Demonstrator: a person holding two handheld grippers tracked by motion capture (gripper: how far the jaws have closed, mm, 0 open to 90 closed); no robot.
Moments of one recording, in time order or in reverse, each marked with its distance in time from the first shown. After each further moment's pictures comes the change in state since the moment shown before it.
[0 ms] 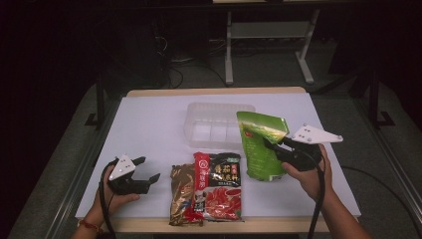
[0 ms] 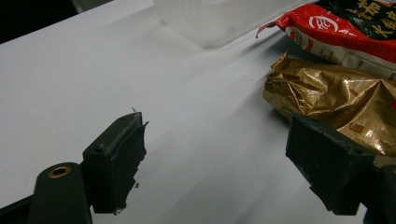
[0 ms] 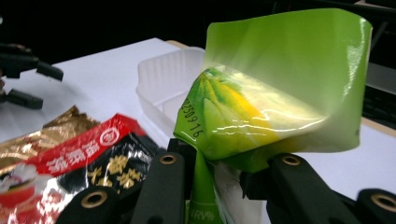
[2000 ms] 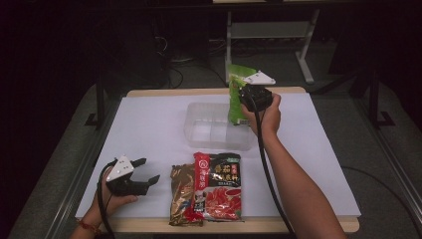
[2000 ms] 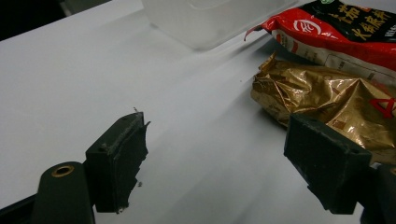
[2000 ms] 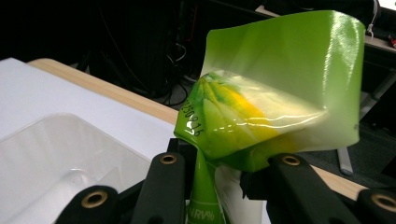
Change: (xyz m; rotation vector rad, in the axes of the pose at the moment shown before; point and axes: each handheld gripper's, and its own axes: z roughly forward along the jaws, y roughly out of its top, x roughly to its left) left arm 0.000 -0.002 -0.003 -0.015 -0.038 0.004; right arm -0.028 0.086 0.155 0.052 -0.401 0.014
